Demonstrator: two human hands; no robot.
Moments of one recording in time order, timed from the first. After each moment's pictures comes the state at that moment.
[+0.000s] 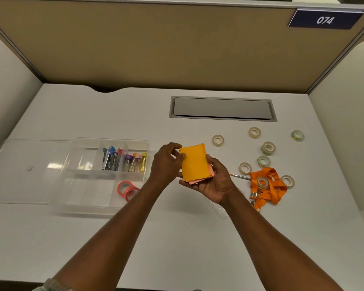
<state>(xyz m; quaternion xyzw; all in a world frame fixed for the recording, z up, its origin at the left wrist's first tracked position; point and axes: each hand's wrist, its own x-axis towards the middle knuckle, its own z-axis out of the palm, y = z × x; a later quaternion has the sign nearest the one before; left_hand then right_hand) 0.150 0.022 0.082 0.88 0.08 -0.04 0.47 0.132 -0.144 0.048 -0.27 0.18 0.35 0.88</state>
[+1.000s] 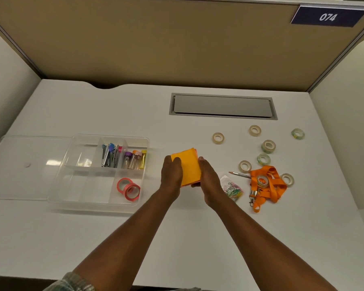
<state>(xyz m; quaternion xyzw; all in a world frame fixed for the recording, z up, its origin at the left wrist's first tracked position) 0.133 -0.008 0.050 0.67 0.33 -0.12 0.65 0.120 -0.116 0.046 -0.66 0.25 0.19 0.69</state>
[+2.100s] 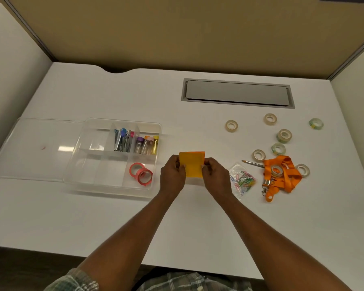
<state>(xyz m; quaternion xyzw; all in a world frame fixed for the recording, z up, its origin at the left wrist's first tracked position) 0.086 0.032 0.014 0.87 0.16 -0.04 0.47 0.090 -0.115 0.005 -0.90 0.07 0.04 0.44</state>
